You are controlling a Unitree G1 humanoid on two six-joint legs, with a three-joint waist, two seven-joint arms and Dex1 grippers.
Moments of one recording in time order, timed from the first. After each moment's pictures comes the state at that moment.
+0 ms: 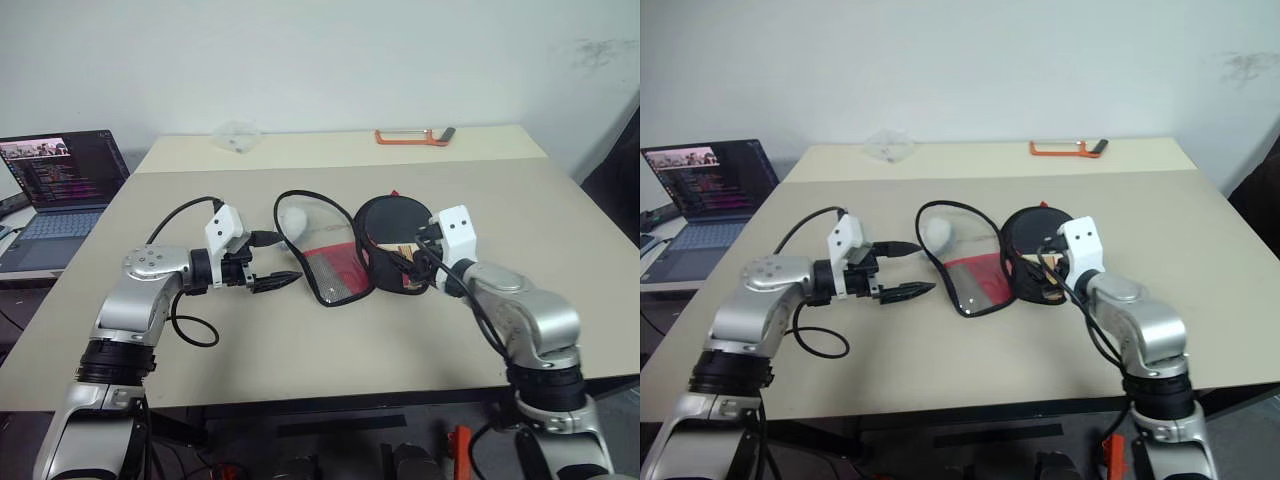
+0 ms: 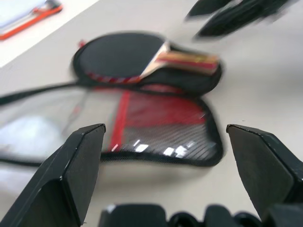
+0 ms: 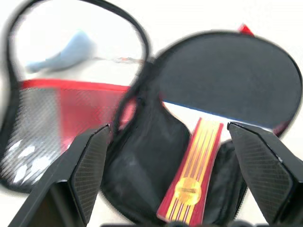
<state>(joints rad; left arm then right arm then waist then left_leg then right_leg) -0.59 0.70 -0.01 0.24 -0.30 0.24 -1.11 -0.56 -0.38 -0.02 -0.37 0.36 1.07 0.32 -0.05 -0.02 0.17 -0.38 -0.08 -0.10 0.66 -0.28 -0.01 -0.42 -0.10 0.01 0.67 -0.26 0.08</state>
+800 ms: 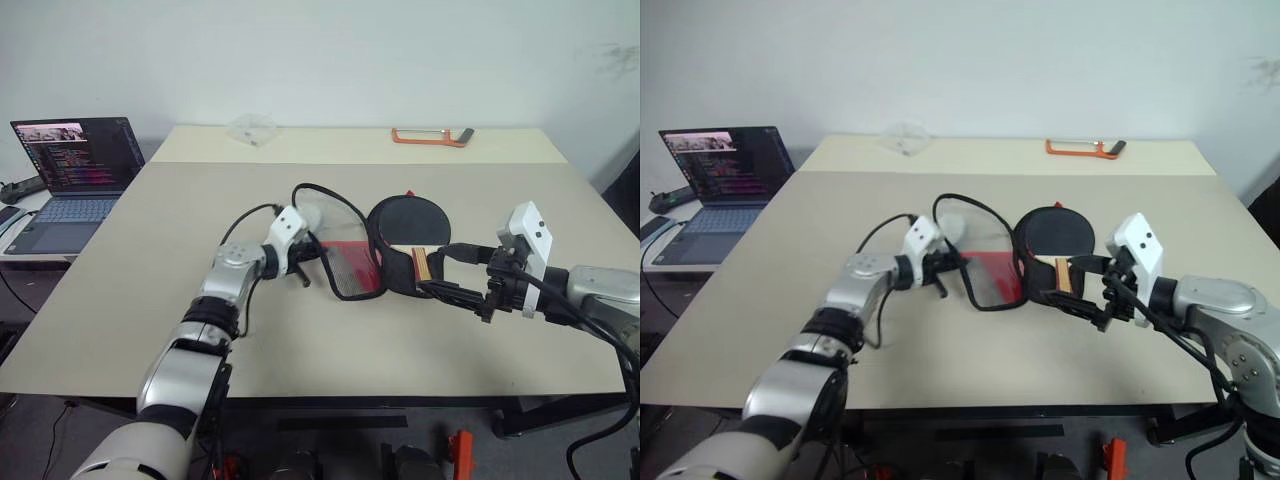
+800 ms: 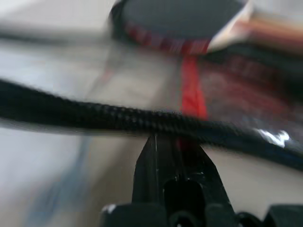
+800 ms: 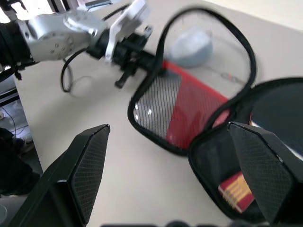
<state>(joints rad) -0.99 0.32 -0.09 0.94 -0.07 -0.01 -0.93 -0.40 -0.77 -0.24 -0.59 0.77 1.10 0.68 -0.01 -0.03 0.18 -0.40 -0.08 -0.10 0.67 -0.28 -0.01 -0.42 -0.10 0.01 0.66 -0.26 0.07</state>
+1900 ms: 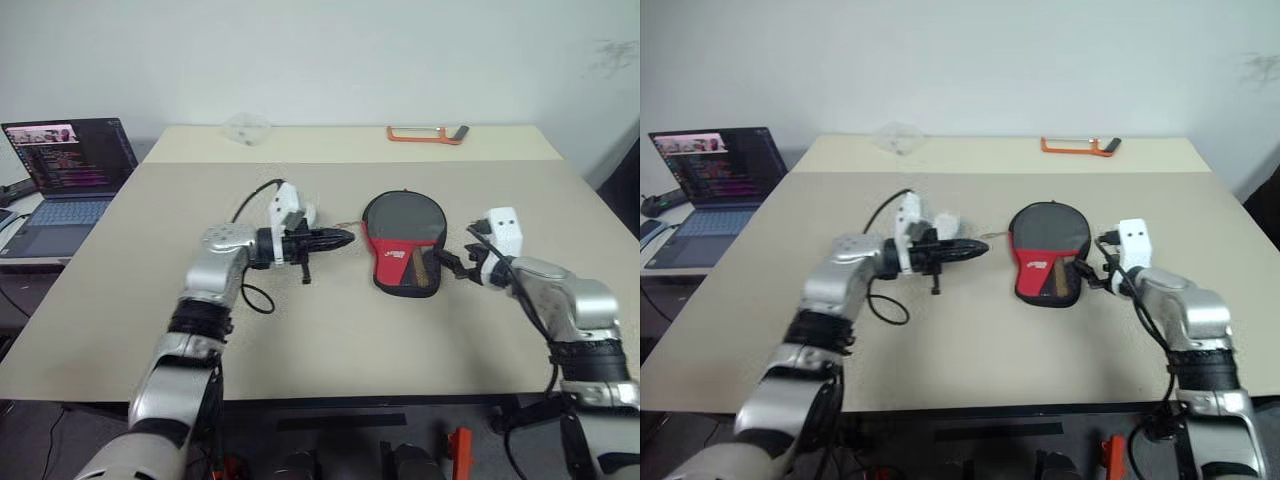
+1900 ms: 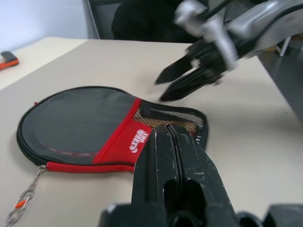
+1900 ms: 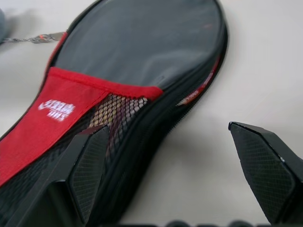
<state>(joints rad) -0.80 0.42 -0.03 0.37 -0.28 0.22 -1.27 -0.64 -0.50 -0.07 0.16 0.41 0.87 0.32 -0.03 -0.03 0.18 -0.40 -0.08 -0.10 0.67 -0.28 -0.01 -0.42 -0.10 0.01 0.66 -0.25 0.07</state>
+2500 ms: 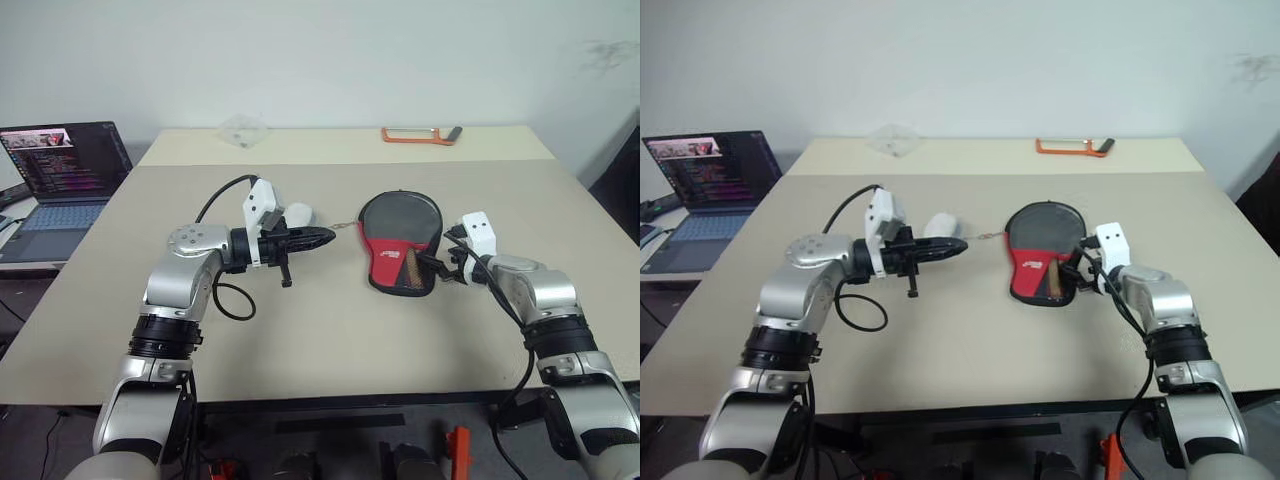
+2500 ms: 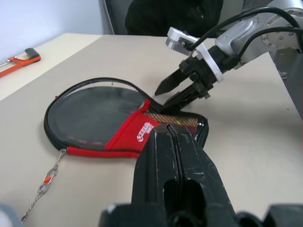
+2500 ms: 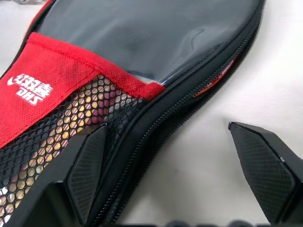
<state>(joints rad) -0.74 0.51 -0.01 0.20 -0.32 0.34 -1.17 -0.78 -0.45 0.02 0.47 0.25 0.73 0.50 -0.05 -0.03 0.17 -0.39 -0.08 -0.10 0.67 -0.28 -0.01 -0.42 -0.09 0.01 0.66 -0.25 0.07</state>
